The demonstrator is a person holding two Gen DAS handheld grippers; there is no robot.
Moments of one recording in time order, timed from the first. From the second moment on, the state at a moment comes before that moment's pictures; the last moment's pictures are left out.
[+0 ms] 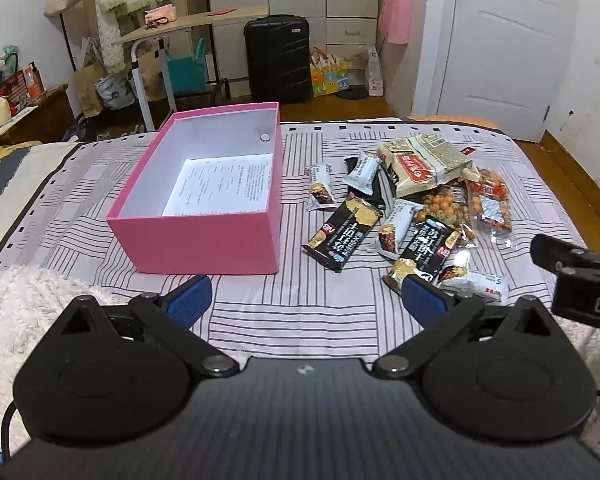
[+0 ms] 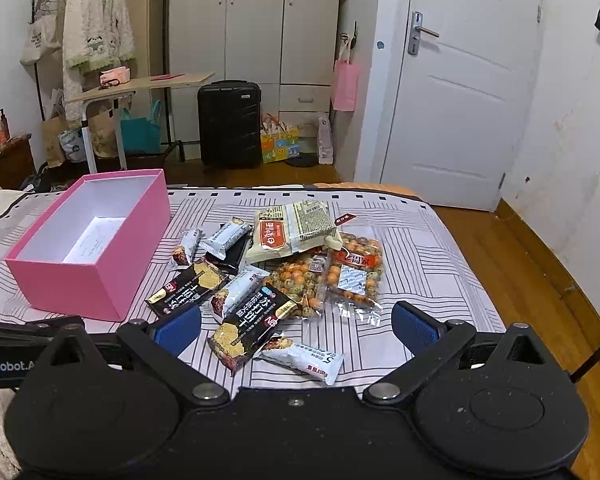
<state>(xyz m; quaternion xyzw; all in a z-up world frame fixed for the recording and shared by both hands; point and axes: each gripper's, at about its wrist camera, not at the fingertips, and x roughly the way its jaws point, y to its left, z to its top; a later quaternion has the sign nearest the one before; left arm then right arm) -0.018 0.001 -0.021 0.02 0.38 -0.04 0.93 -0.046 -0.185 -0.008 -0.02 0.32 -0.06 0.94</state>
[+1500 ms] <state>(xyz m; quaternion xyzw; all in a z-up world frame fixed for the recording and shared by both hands) 0.126 -0.079 -0.125 0.06 0.44 -0.24 0.86 0.166 -0.256 -0.137 0.21 0.60 0.06 0.77</state>
